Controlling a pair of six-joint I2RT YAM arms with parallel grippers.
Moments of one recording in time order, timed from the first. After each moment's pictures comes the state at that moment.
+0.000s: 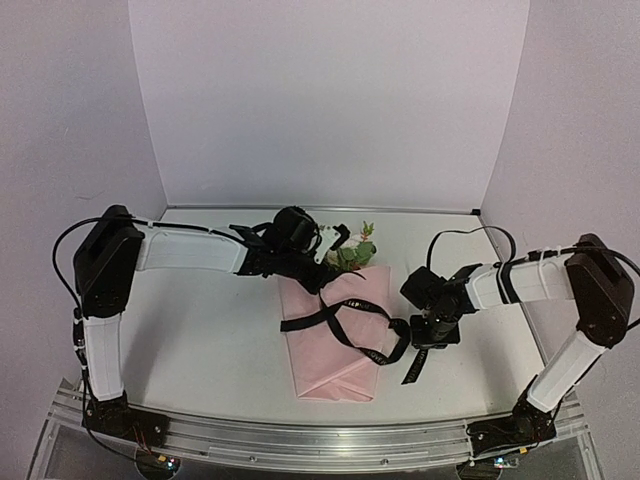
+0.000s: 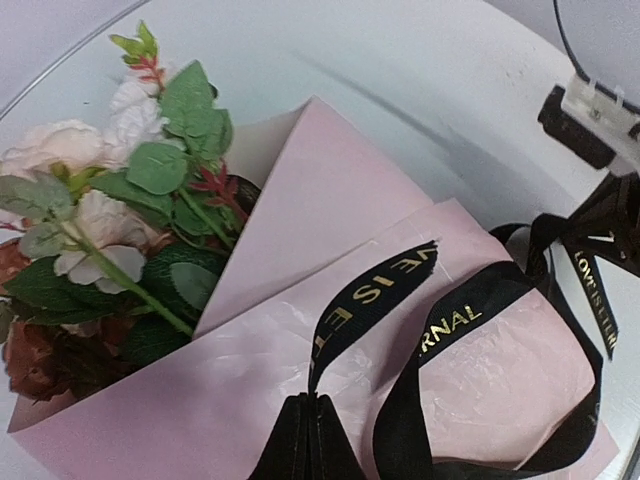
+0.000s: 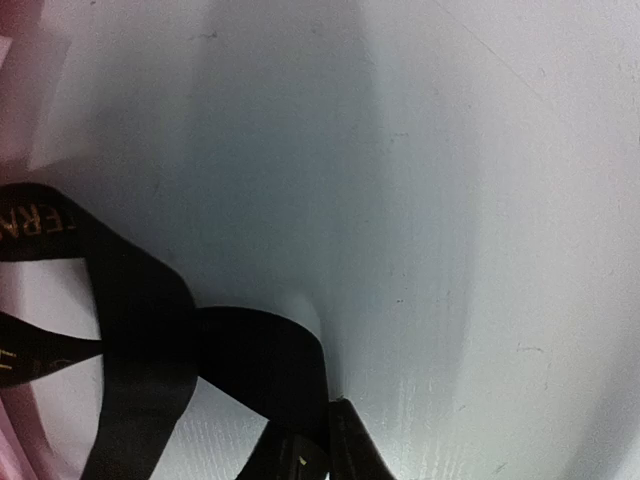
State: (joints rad) left arm -0.89 1.99 1.44 -0.17 0.11 -0.01; right arm 0.72 1.64 0.84 -0.62 0.22 0.73
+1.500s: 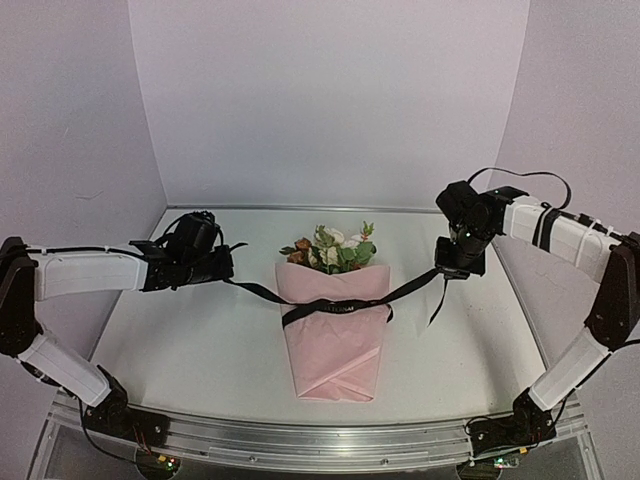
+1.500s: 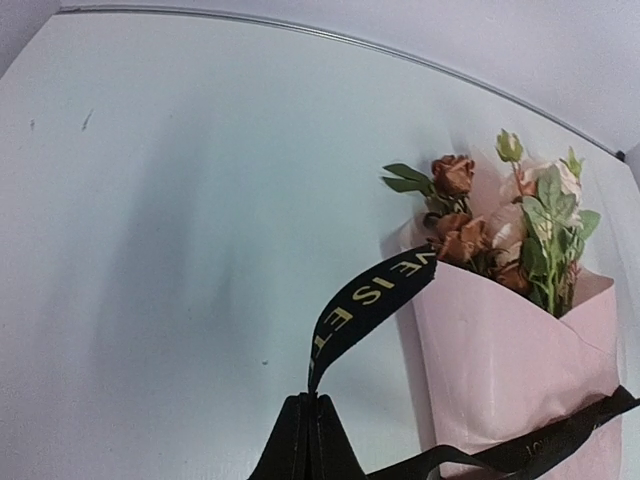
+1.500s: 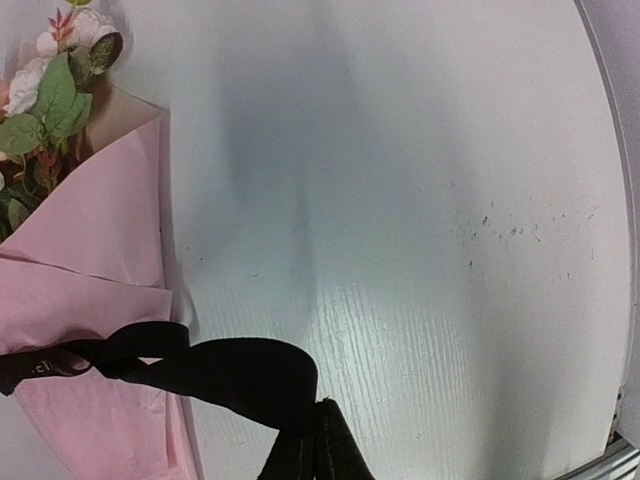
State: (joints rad) left arm -0.67 1.44 0.87 -0.13 -0.31 -0.61; right arm 0.47 1.57 1.35 -1.01 0.17 0.64
